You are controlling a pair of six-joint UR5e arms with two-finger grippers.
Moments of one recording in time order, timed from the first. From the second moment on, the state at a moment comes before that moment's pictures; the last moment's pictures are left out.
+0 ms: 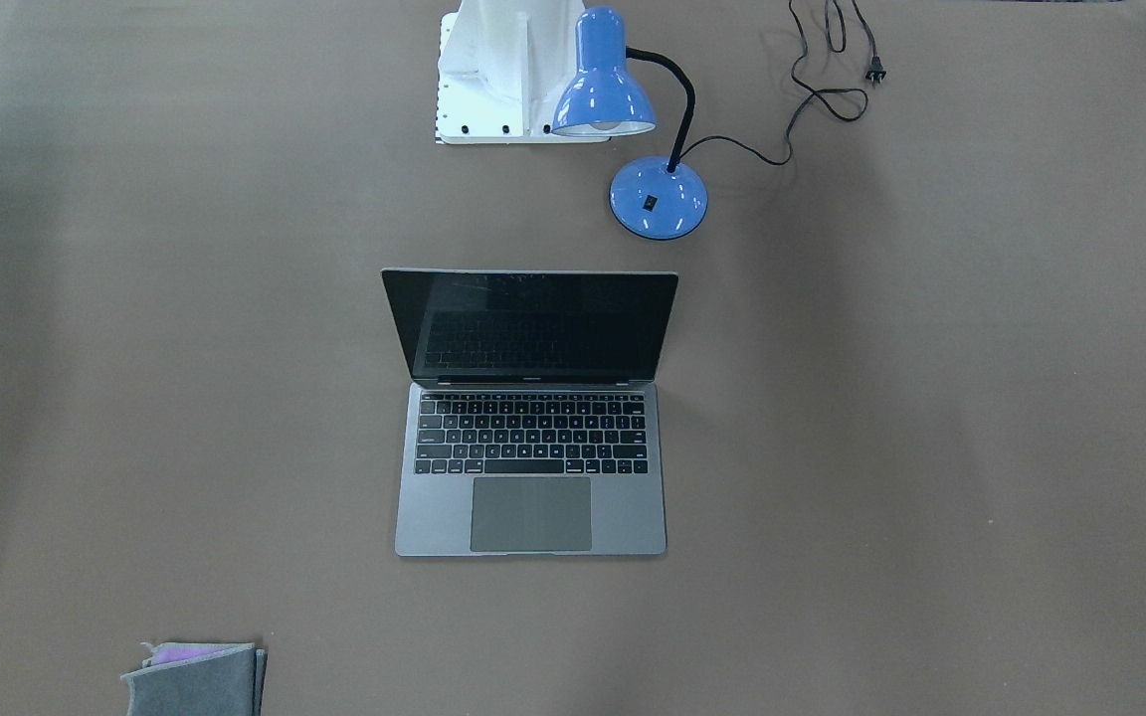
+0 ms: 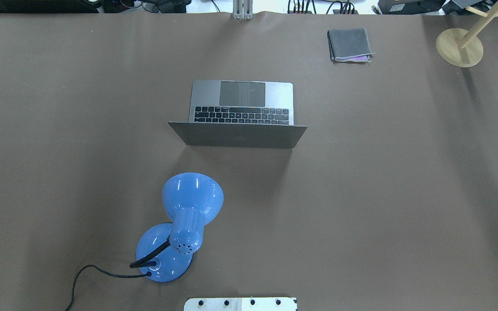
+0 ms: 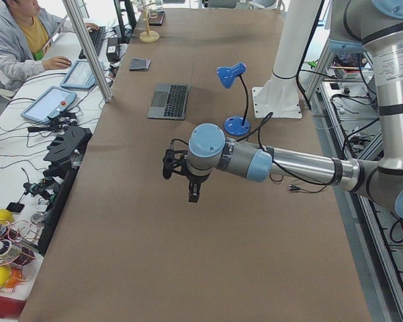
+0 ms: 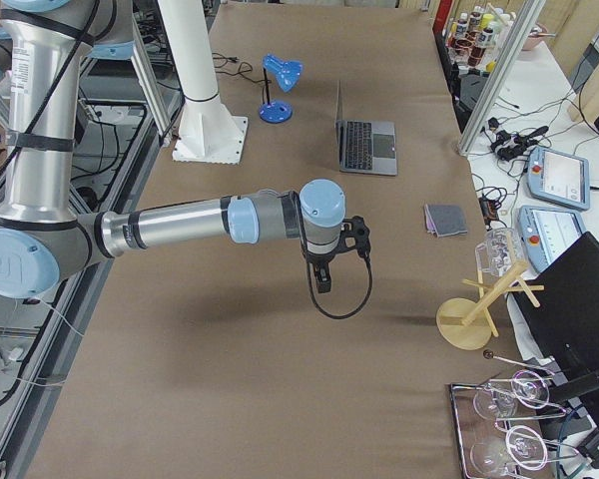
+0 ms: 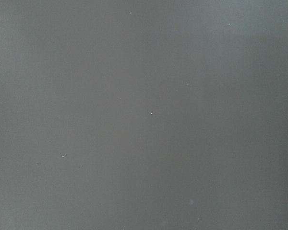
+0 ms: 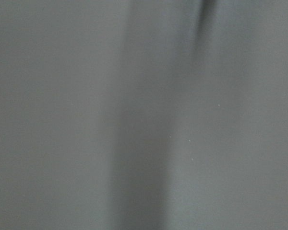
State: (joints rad) left arm -1.50 -1.34 -1.97 -1.83 -2.51 -0.37; right arm 1.45 -1.72 1.94 -1.56 2.49 0.04
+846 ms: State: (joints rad) left arm -0.99 -1.63 -2.01 -2.13 -2.40 -1.22; right arm 0.91 -1.52 2.10 -1.17 2.34 1.05
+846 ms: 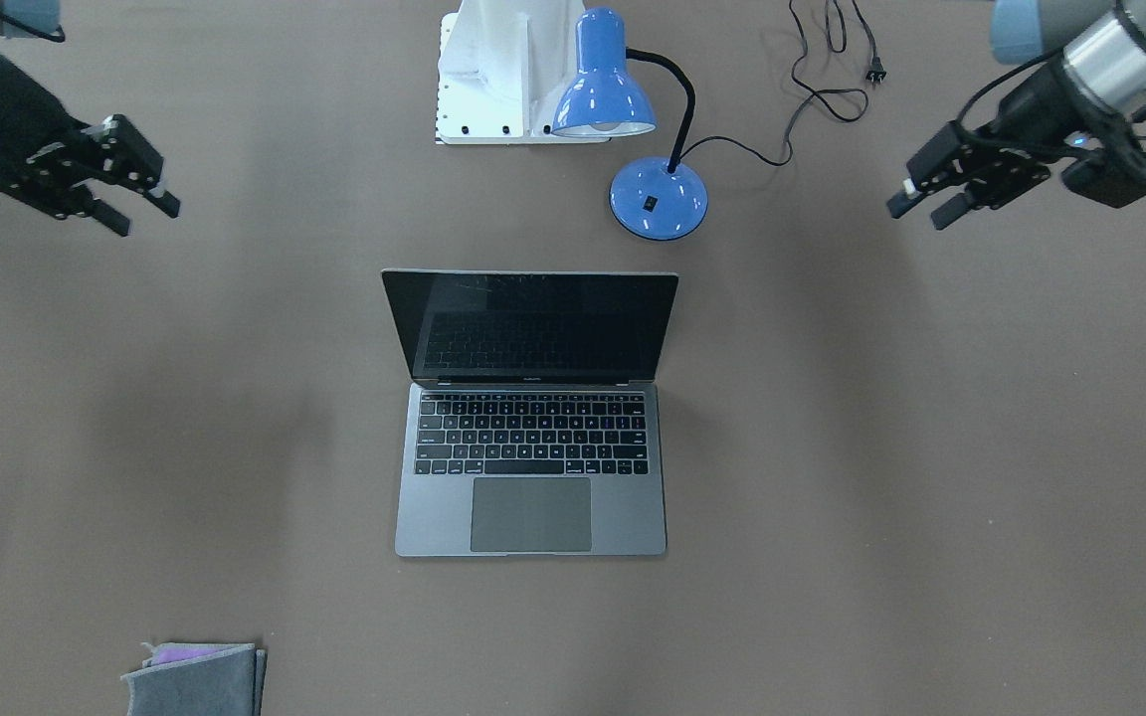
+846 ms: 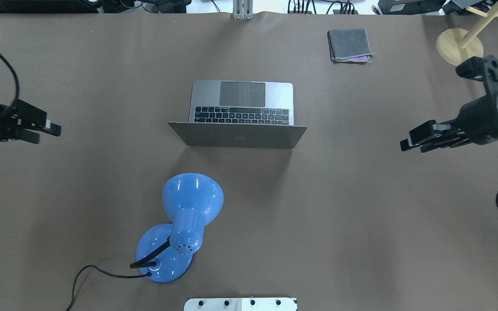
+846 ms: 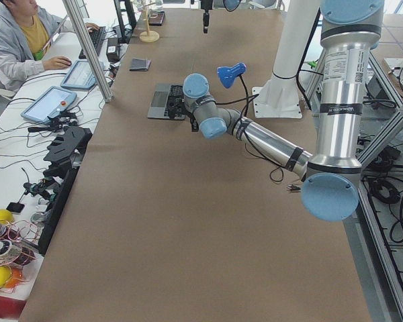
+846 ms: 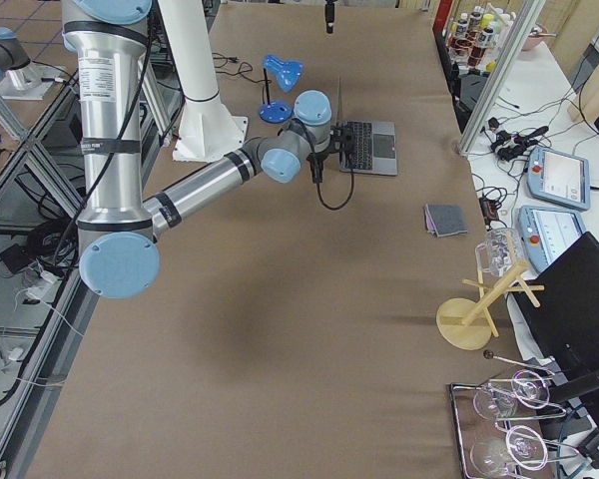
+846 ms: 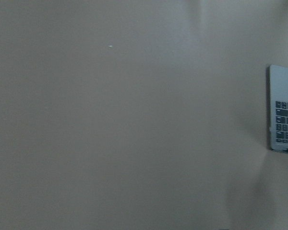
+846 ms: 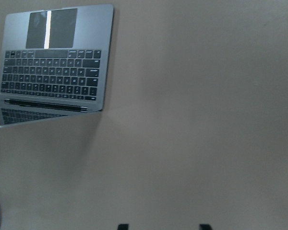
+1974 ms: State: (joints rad) left arm -0.63 -2.02 -1.93 -1.90 -2.04 -1.40; right arm 0.64 -1.24 1.98 -1.18 2.05 1.27
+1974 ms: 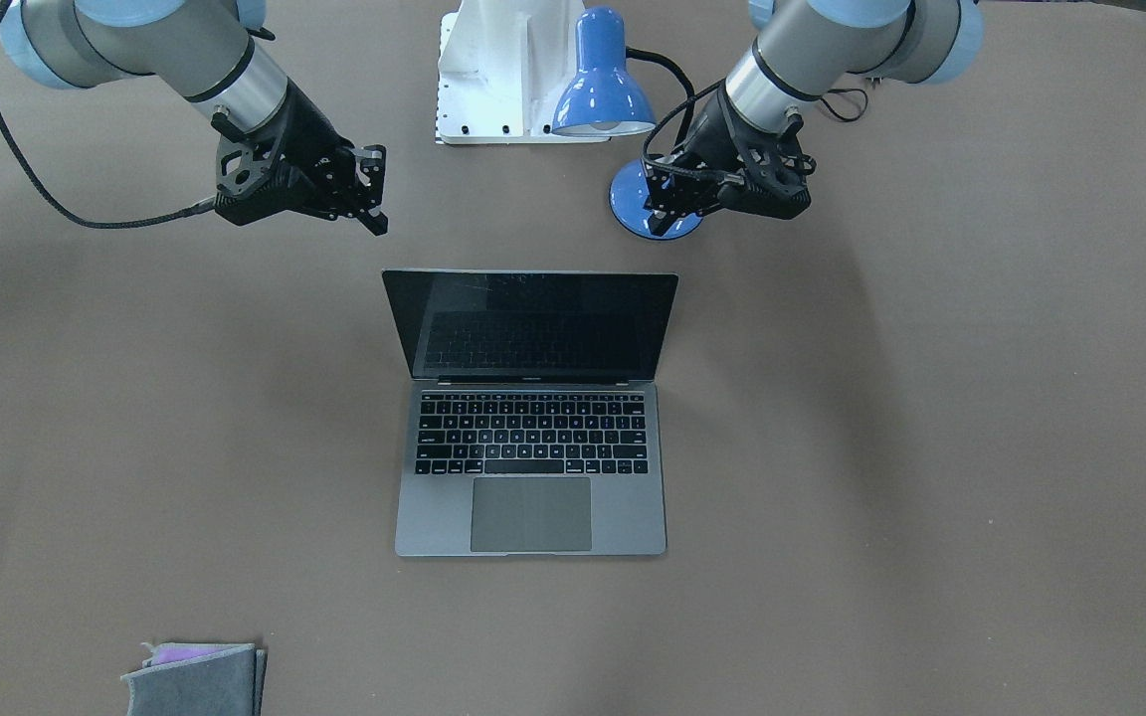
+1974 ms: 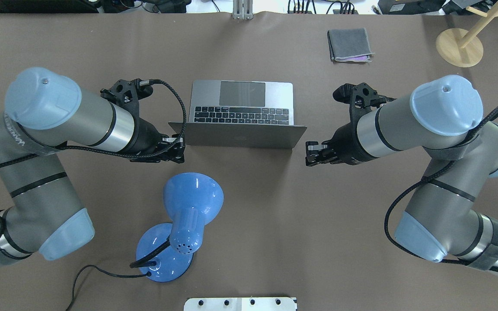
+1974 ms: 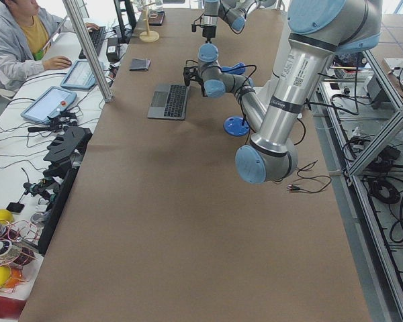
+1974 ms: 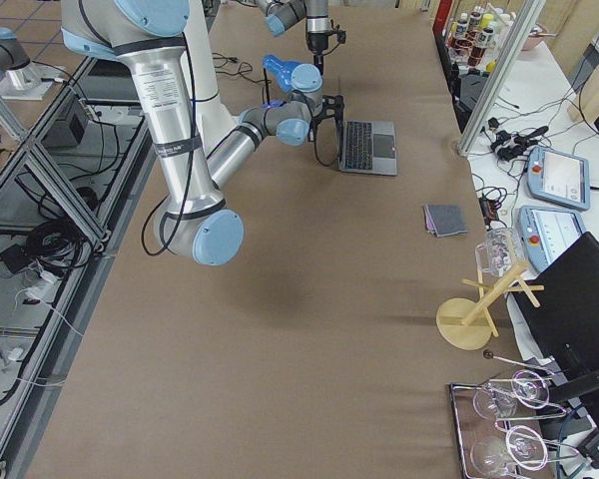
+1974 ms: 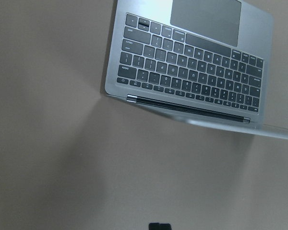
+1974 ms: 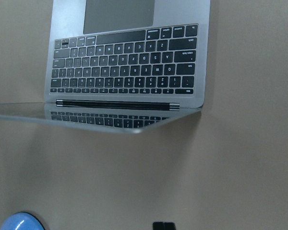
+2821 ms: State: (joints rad) left arm -0.64 -2.08 -1.88 -1.90 -1.83 -1.37; right arm 0.67 -1.13 1.91 -1.23 1.95 1.27
